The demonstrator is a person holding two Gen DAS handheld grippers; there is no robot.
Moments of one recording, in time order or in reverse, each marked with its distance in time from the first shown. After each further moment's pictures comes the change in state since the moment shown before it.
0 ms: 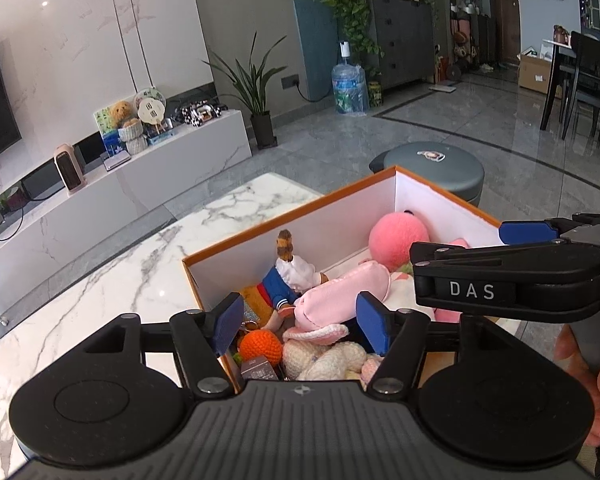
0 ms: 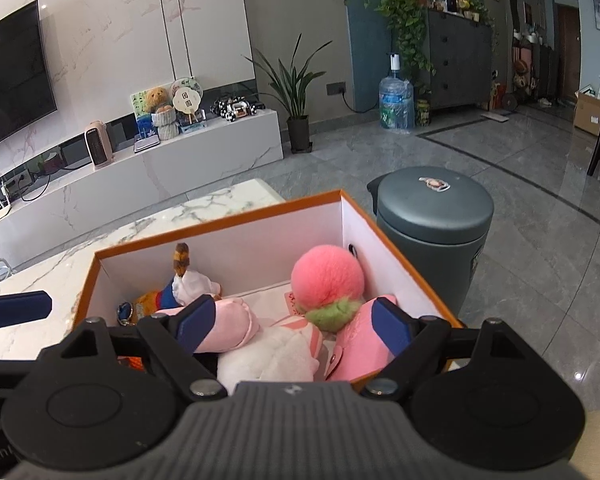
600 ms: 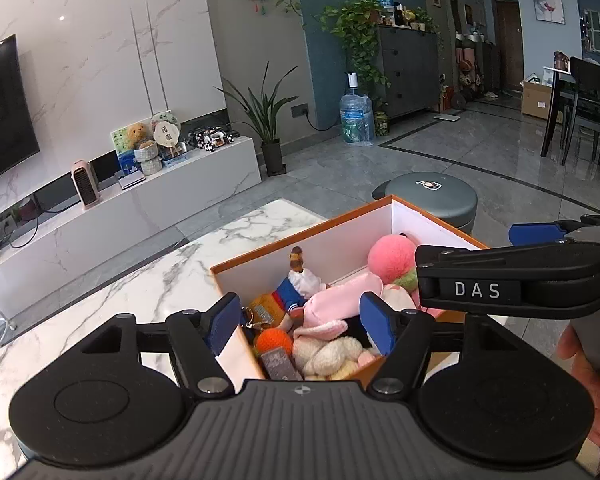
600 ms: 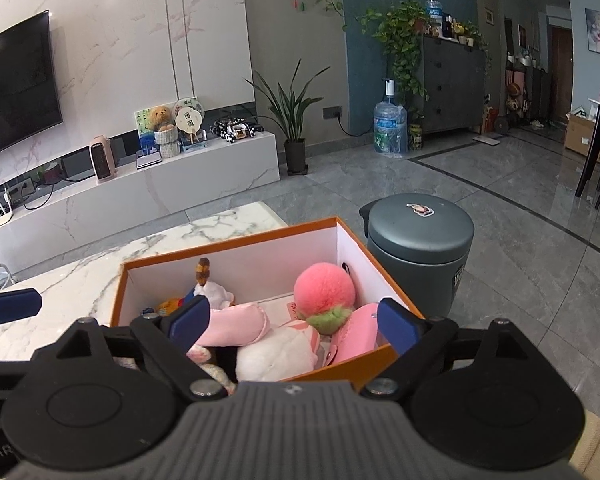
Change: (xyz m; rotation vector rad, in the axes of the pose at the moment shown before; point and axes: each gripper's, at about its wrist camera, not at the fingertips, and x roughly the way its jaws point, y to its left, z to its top) left arm -0.055 0.006 -0.012 -0.028 -0.079 0.021; right arm -0.063 0.012 -0.002 -0.029 -0.062 -0.020
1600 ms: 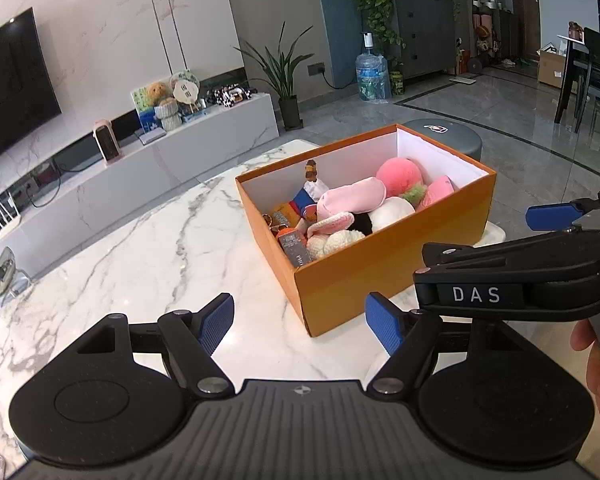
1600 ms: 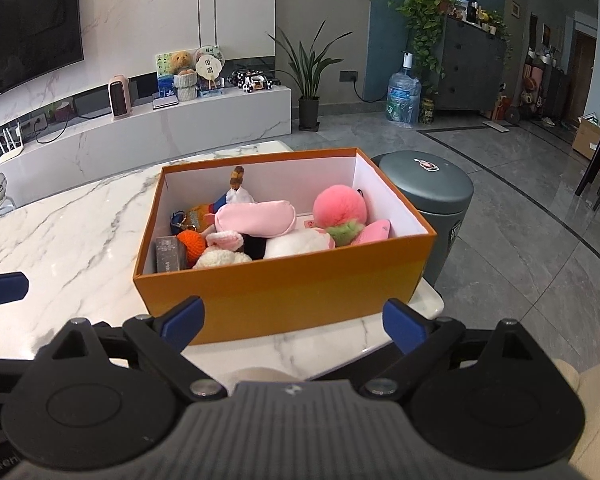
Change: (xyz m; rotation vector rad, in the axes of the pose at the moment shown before) left arm -0.056 -0.006 -0.067 0.001 0.114 0.061; right arm -0.058 0.029 -0.065 -0.100 0.126 -0.011
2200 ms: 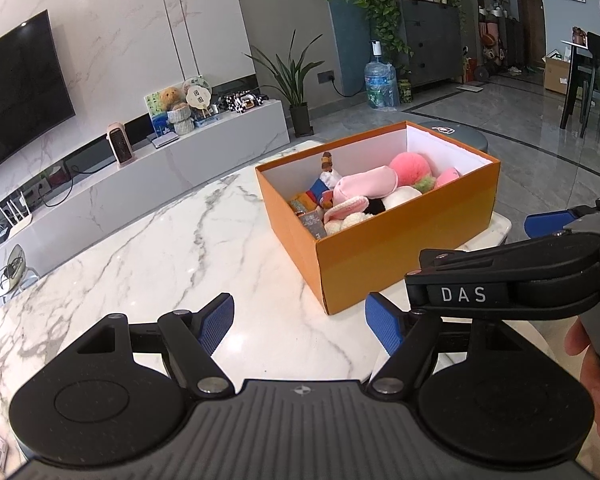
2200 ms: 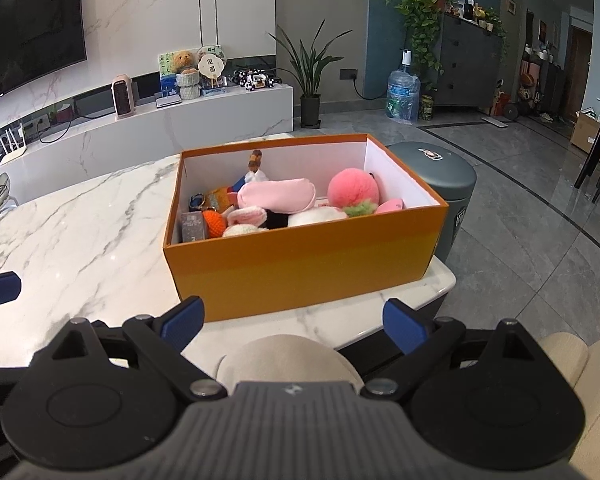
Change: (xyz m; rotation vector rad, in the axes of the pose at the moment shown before) left arm -0.018 0.013 -0.029 -0.014 -0.024 0.017; right arm -0.011 0.025 -0.026 0.012 0.004 0.000
